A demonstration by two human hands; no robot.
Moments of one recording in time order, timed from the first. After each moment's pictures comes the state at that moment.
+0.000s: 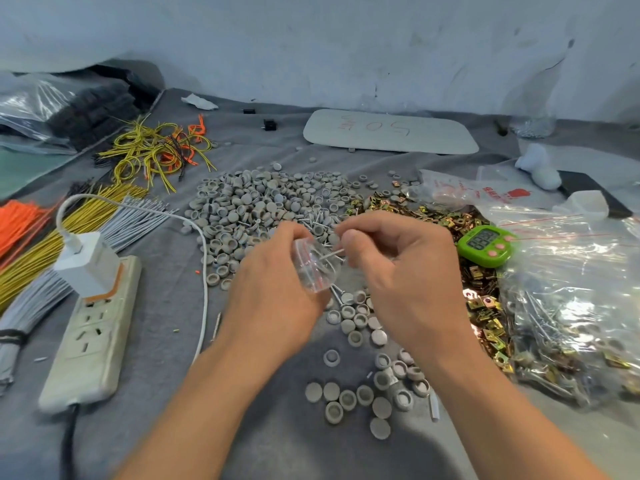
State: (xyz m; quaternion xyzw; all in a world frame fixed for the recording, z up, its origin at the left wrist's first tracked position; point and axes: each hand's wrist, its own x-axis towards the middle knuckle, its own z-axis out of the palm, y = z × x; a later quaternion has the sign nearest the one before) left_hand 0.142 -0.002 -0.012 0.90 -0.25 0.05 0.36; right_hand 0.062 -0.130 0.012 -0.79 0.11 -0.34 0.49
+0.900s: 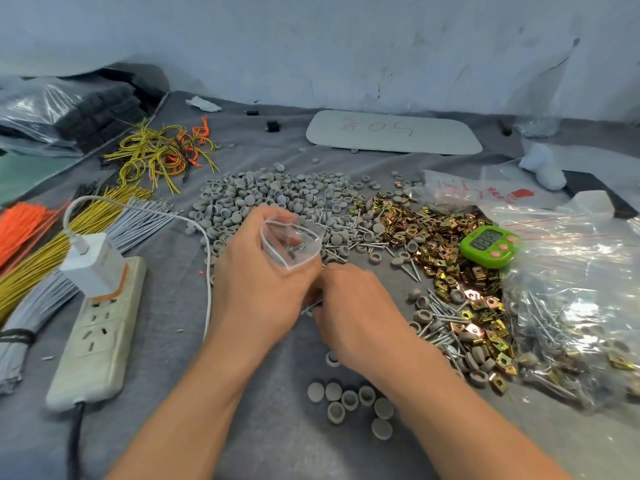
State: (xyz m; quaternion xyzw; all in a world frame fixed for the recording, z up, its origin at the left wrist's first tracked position) left_hand 0.154 0.003 -0.013 0.82 -0.21 0.12 0.53; right_hand 0.087 -0.110 -0.020 -0.98 0.08 -0.04 0.18
